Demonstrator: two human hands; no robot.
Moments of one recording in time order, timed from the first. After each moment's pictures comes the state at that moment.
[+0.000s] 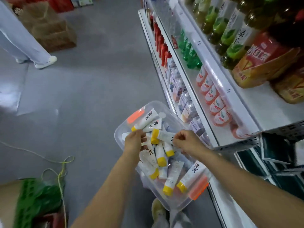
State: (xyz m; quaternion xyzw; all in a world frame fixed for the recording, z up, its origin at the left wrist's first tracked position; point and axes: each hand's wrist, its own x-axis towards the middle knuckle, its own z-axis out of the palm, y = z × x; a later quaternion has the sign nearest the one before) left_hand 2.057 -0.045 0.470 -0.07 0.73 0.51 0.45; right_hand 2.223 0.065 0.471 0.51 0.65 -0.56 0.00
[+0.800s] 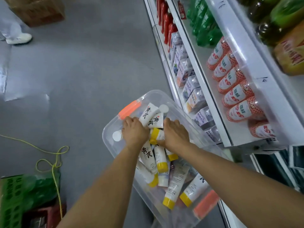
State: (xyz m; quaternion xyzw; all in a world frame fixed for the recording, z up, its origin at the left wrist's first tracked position) left_hand 2.024 0.014 0.358 0.27 0.93 0.05 0.25; right_hand 2.151 0.085 0.382 0.37 0.89 -0.22 0.12
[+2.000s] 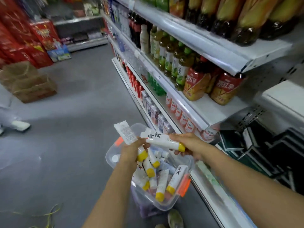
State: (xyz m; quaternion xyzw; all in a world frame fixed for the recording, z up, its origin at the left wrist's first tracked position) left_hand 2.113 -0.065 0.586 0.05 0.63 0.58 0.51; right_hand 2.302 0.038 0.593 0.53 0.50 -0.67 -0.12
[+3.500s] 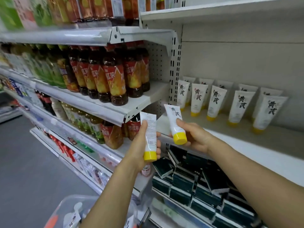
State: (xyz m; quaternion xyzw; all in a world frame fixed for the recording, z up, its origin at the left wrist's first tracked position) left_hand 2.358 0.036 0.766 0.38 0.41 0.38 0.74; right_hand 2.556 0.048 0.765 0.48 0.42 -0.61 -0.46
